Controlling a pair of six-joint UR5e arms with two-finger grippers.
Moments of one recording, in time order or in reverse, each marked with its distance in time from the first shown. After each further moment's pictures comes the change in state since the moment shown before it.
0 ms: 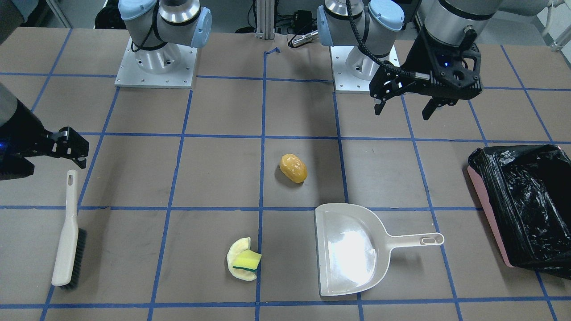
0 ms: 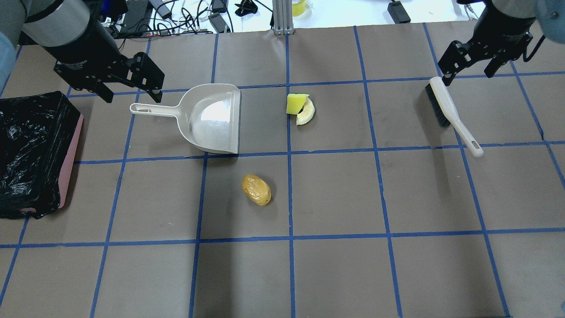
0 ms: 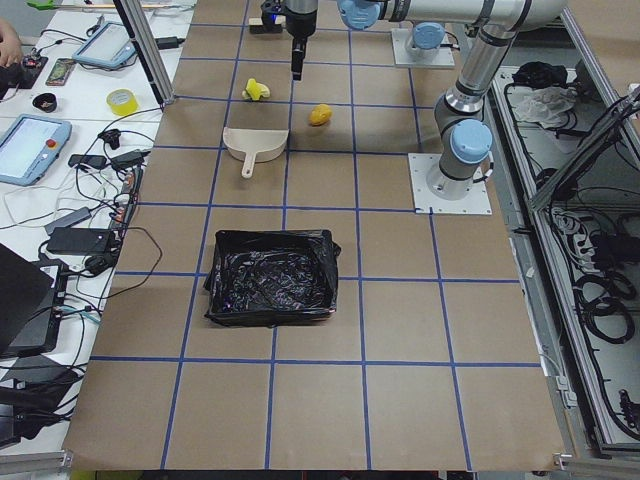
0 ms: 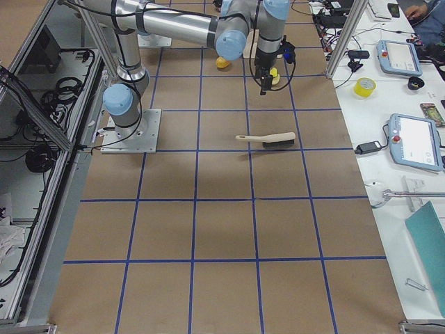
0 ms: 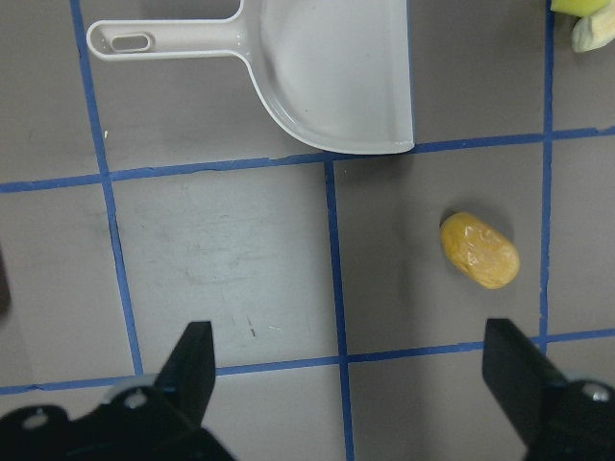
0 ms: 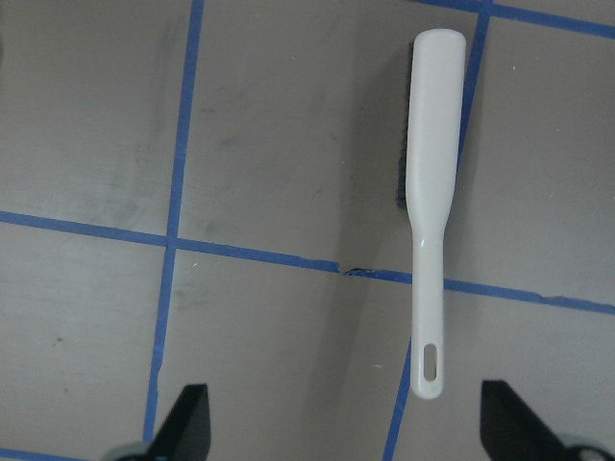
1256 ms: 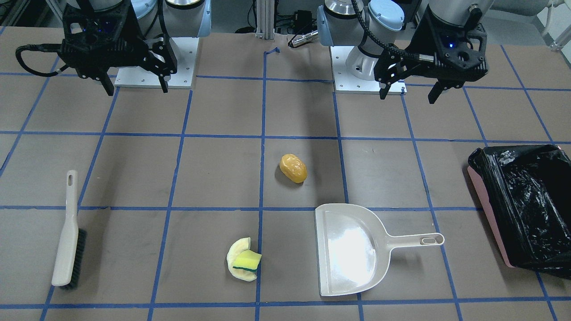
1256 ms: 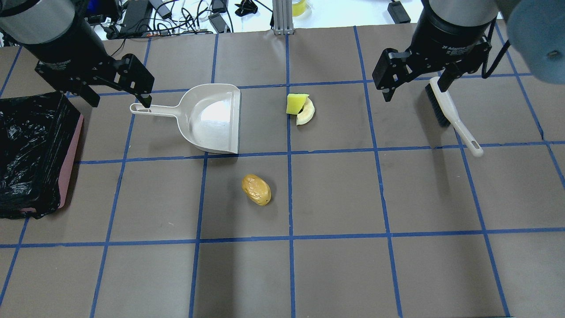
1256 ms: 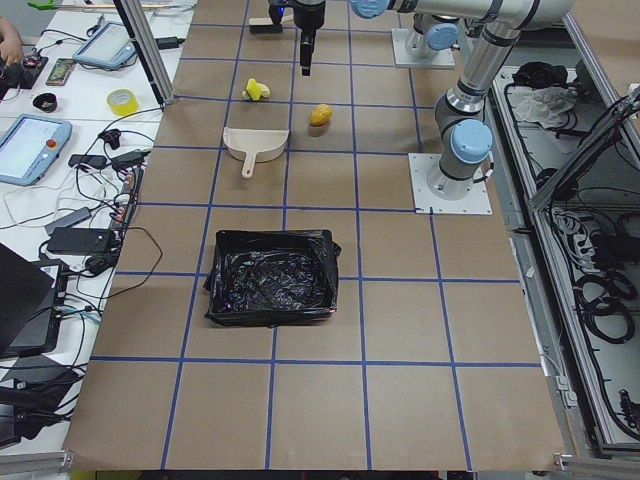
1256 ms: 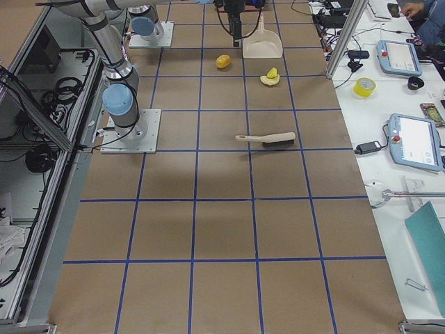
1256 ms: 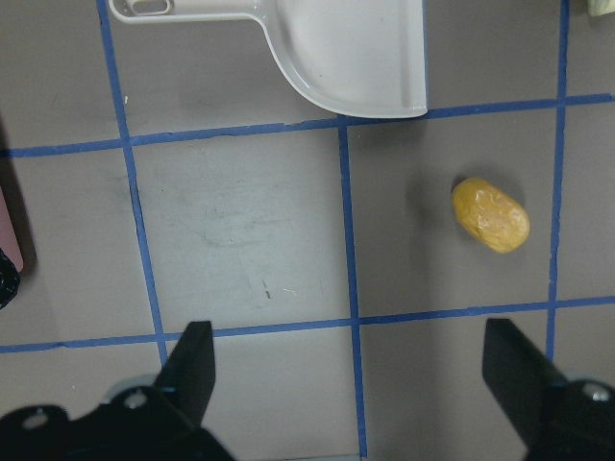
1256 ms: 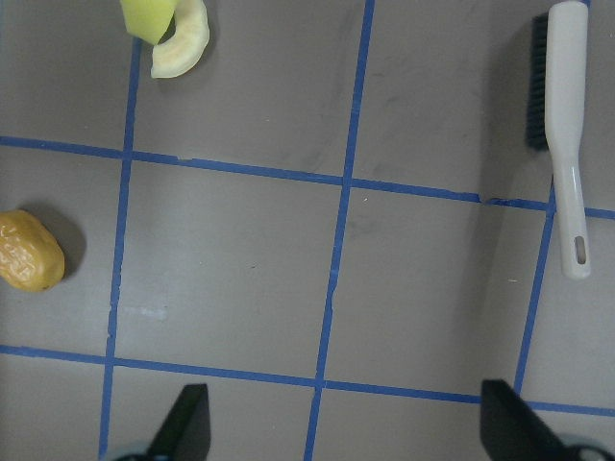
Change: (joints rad) left arm 0.000 0.021 0.037 -0.096 0.034 0.003; right arm 0.314 -0.262 0.007 0.170 0.001 0.363
